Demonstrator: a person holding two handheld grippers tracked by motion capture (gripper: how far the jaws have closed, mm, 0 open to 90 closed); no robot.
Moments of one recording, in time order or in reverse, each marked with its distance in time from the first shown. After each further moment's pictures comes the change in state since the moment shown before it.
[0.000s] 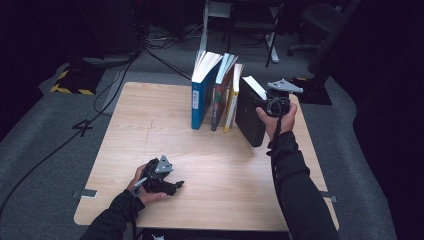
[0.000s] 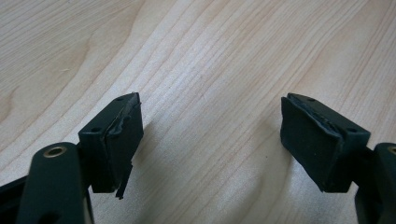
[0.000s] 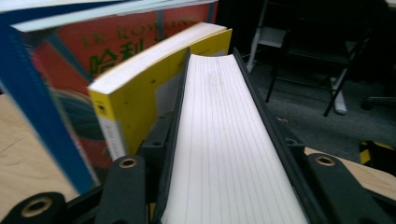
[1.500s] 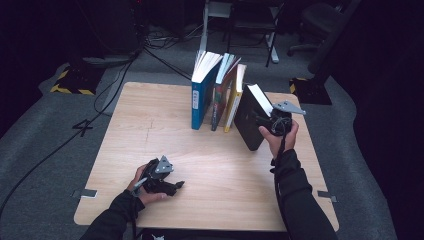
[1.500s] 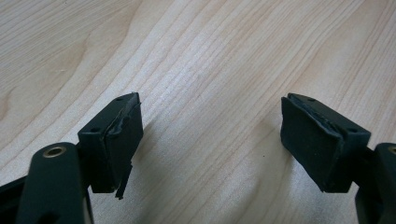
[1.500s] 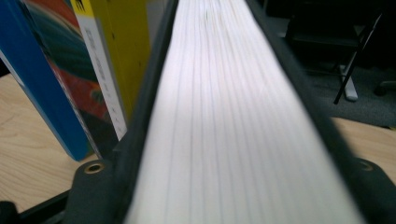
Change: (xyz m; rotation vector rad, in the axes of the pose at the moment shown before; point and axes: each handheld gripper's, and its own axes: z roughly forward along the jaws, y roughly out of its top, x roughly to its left) left arm -0.001 0.000 0.000 0.001 -0.003 0.004; right arm -0.012 -0.066 -0.003 0.000 0.031 0.054
